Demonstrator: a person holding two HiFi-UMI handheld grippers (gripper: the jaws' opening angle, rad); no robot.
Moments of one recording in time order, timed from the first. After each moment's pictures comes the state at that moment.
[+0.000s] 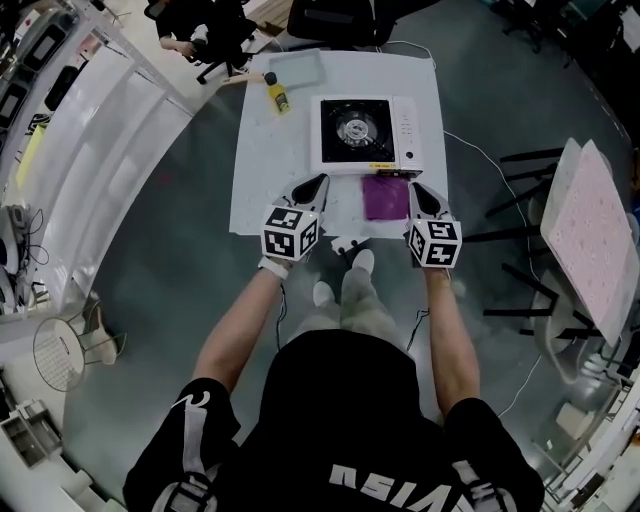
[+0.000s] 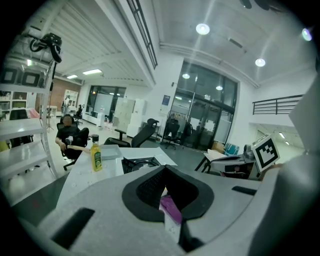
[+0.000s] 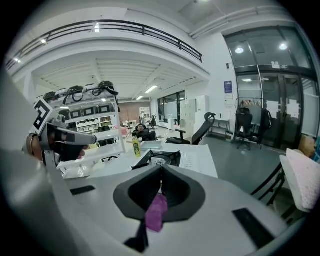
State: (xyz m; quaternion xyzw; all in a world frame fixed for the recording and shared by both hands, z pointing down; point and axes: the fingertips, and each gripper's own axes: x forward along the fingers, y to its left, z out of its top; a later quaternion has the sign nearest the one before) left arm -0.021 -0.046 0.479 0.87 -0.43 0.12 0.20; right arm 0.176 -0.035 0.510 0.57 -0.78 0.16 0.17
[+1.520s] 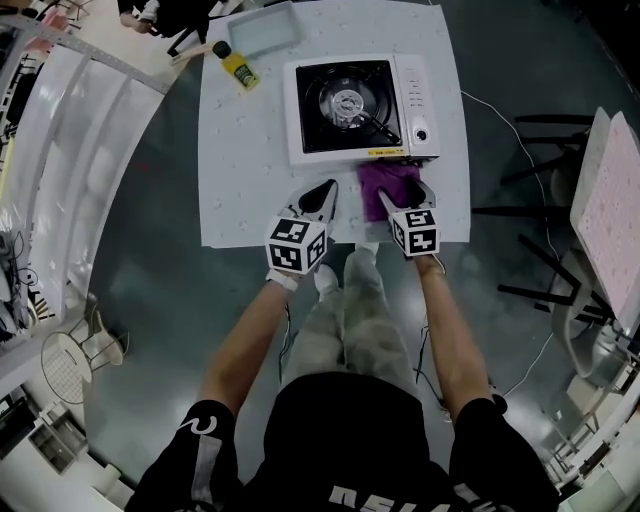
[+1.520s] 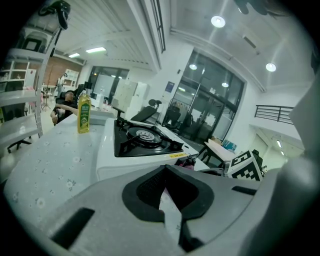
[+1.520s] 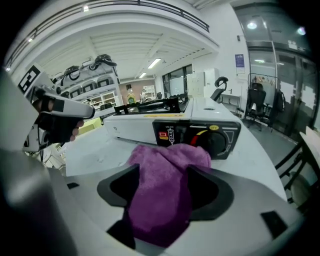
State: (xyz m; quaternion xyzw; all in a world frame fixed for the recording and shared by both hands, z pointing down) left arm 0.023 -0.082 0.653 0.86 -0.40 0.15 0.27; right arm 0.160 -0.080 0.748 0.51 -0.78 0.24 0.26
